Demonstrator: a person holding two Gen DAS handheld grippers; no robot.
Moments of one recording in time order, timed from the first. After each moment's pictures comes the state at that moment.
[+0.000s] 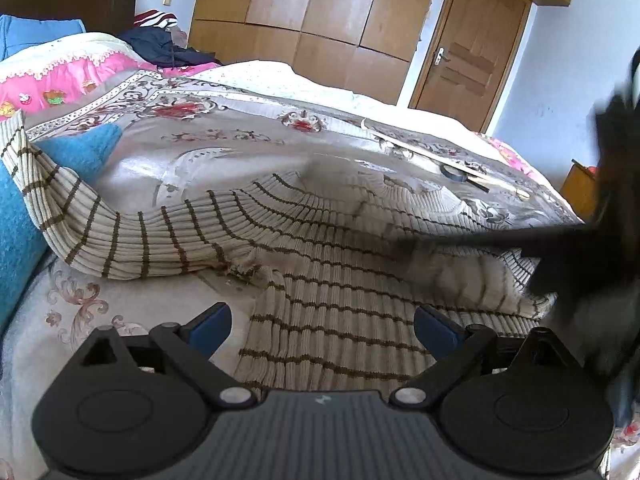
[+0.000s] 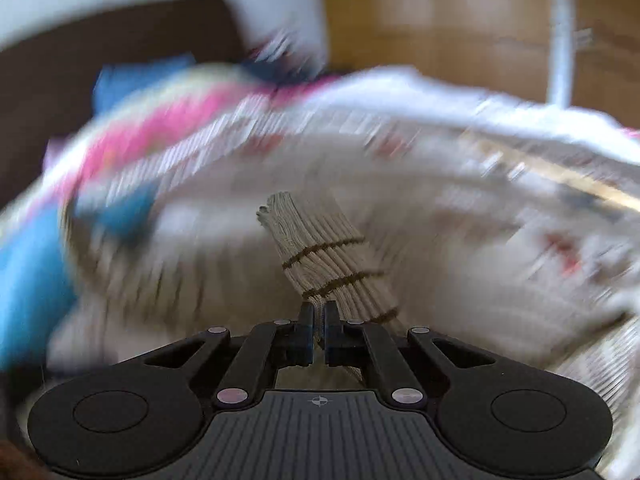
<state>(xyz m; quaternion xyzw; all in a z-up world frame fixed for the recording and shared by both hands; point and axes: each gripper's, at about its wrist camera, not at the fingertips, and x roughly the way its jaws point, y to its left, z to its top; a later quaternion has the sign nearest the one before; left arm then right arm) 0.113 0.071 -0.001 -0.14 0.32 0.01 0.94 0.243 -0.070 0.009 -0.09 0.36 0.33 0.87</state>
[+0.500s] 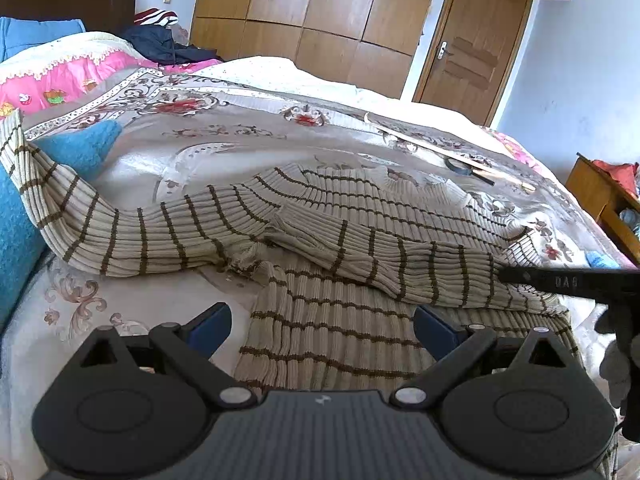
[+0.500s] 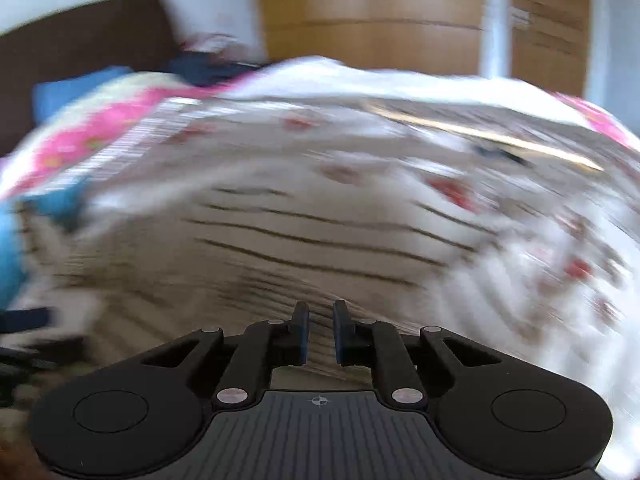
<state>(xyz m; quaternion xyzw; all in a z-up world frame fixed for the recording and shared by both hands) 0.119 0.067 -0.005 -0.14 0.32 0.02 0.94 0.244 -0.166 0.006 -0.05 0.36 0.19 0.91</state>
